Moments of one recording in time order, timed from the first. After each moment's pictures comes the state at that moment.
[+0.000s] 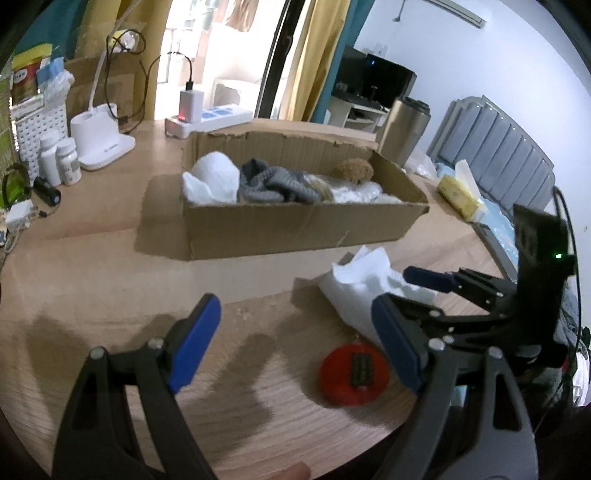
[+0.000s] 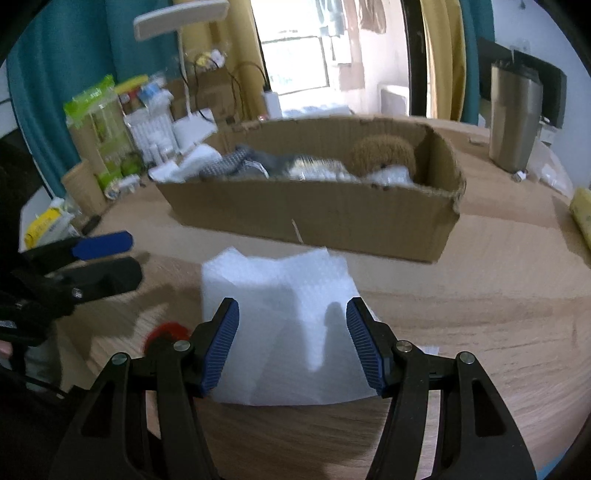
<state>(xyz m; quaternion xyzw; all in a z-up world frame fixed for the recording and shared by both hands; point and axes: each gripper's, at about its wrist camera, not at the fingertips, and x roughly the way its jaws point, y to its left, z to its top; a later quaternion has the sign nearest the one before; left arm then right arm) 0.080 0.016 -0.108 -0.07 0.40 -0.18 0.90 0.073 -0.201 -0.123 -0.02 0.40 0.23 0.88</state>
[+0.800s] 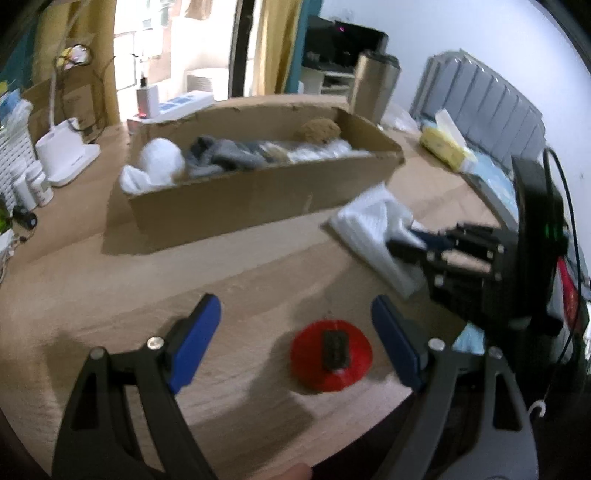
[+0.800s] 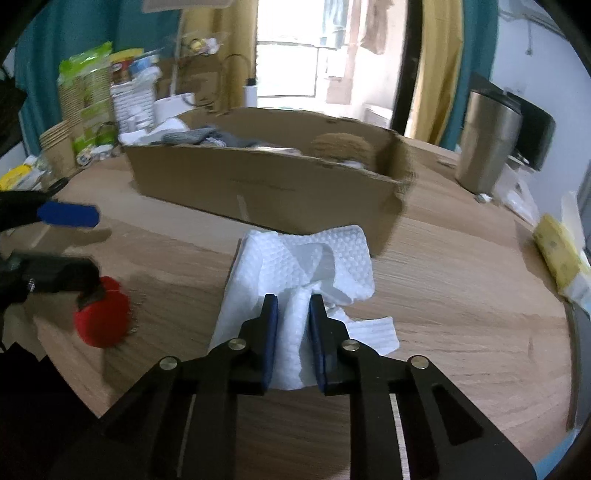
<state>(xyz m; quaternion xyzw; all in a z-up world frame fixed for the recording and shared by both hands) 0.077 -0.023 -0.117 0.01 0.44 -0.21 0.87 0.066 -0.220 -0.134 -0.11 0.37 0.18 0.91</state>
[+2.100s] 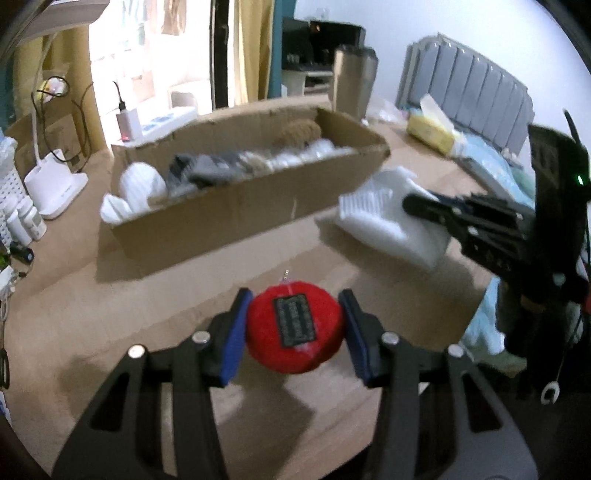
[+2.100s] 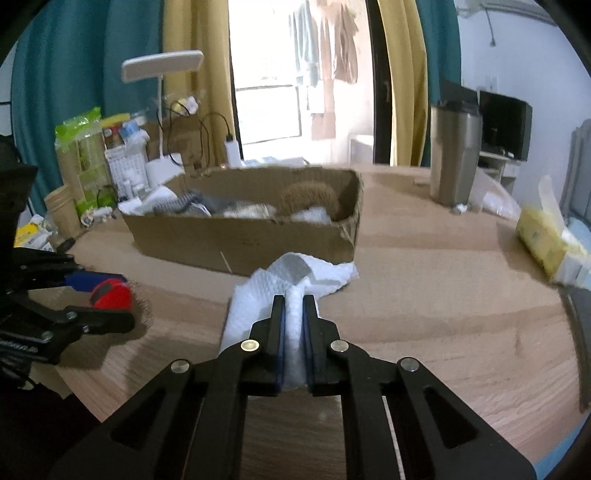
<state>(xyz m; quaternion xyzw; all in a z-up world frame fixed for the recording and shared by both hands) 0.079 -0.030 -0.109 0.05 0.40 -0.23 0.88 0.055 -0.250 -0.112 -0.03 0.30 0.18 0.94</state>
